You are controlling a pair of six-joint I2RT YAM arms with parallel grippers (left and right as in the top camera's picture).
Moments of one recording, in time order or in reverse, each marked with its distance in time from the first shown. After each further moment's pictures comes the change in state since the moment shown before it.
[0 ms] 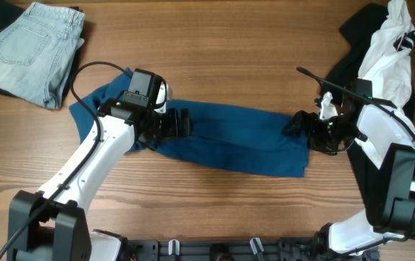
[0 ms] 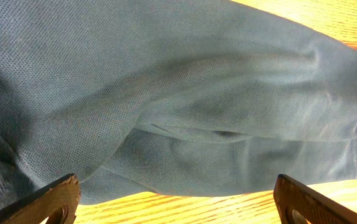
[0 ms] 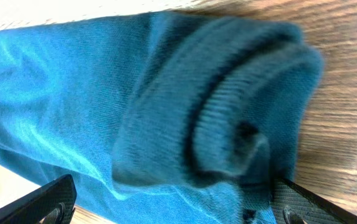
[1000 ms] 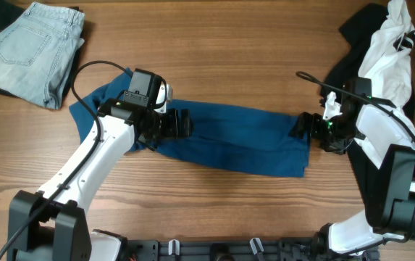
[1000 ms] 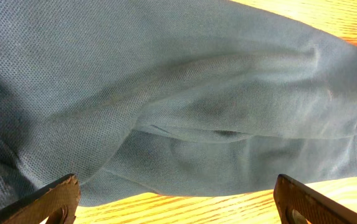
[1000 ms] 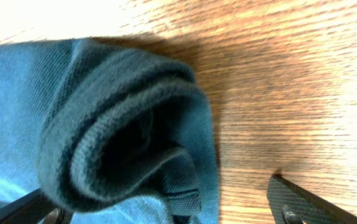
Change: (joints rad) left arm 0.000 0.000 0.000 0.000 0.000 0.018; right arm 0.015 -0.002 0.004 0.029 0.210 0.024
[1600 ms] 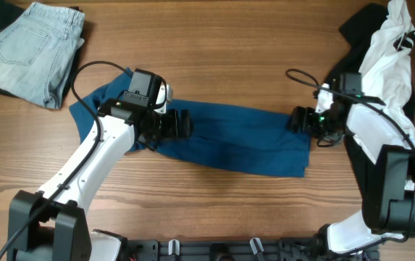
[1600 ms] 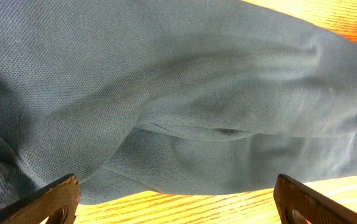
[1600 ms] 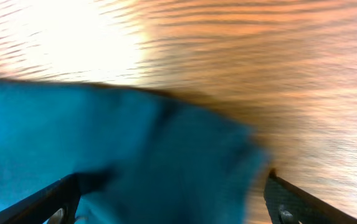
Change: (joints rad) left arm 0.000 0.000 0.000 -0.005 0.000 0.000; right arm 0.085 0.000 0.000 0.127 0.040 0.014
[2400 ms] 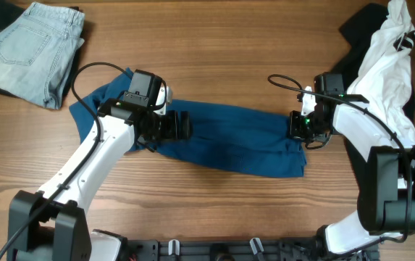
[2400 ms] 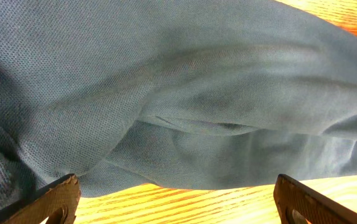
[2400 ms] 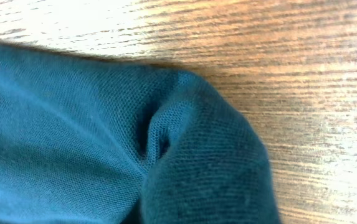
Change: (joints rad) left arm 0.000 0.000 0.000 -0.022 0.000 0.000; right arm 0.098 0.004 0.000 -0.040 0.008 0.041
